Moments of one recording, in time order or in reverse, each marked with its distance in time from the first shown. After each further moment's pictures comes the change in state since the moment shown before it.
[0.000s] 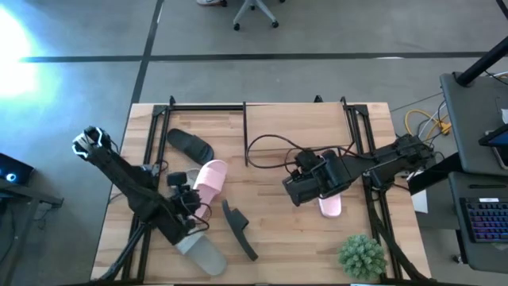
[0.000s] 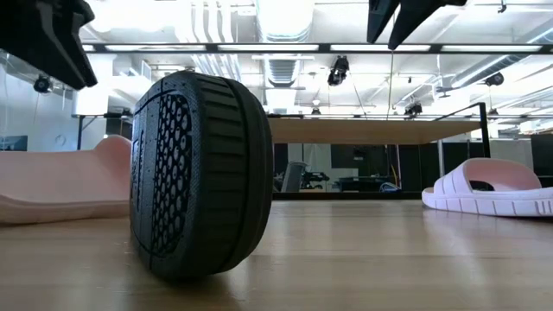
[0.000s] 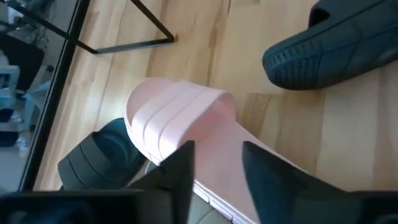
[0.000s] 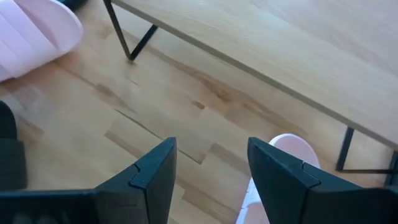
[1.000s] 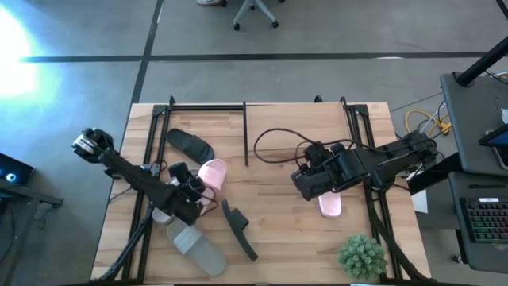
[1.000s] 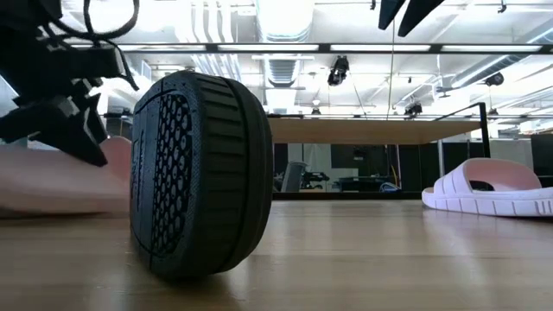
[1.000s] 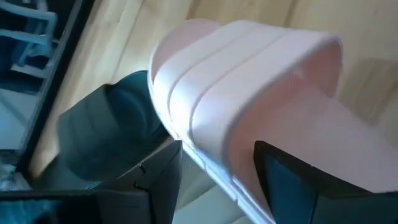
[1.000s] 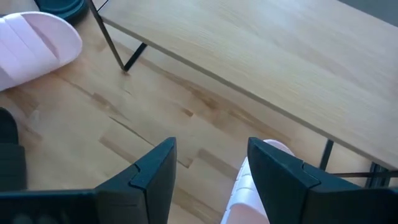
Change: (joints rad) left arm 0.201 -0.004 -0.305 0.233 -0.031 -0.029; right arm 0.000 -0.084 -0.002 -0.057 0.025 0.004
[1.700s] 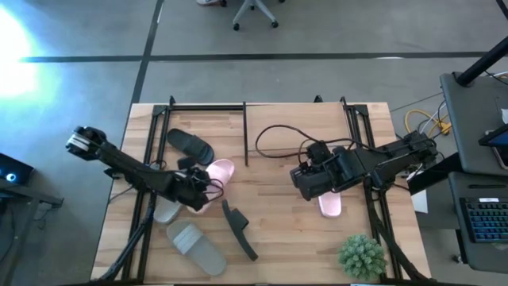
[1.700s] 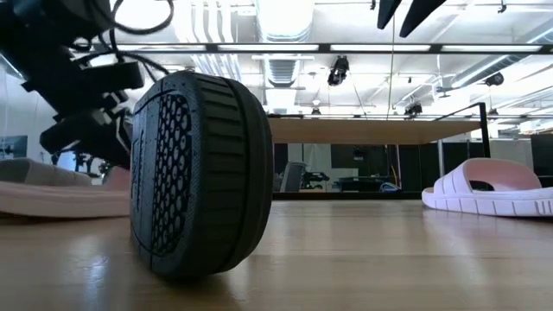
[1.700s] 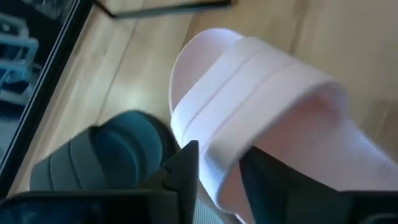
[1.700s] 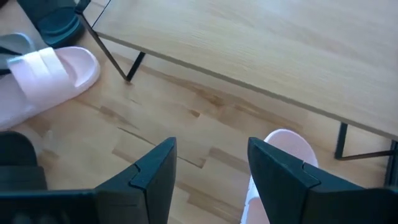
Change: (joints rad) left arm 0.167 -0.097 -0.119 0.347 0.004 0.360; right arm 0.000 0.000 -0.004 0.004 -0.002 0.145
